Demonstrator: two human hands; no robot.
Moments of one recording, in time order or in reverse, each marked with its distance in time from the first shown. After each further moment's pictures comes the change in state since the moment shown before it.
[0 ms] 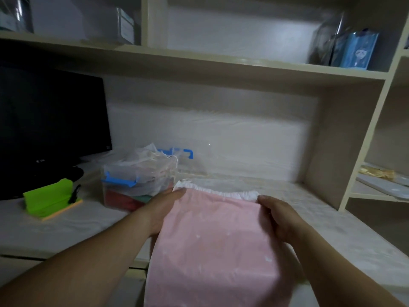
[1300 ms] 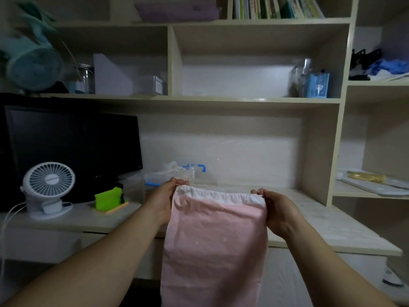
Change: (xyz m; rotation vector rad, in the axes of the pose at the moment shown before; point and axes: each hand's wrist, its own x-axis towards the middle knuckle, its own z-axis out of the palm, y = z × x) left_hand -0.171 0.050 -0.004 -0.279 0.006 0.083; right_hand -0.170 -0.034 0.018 0.540 -0.223 -0.006
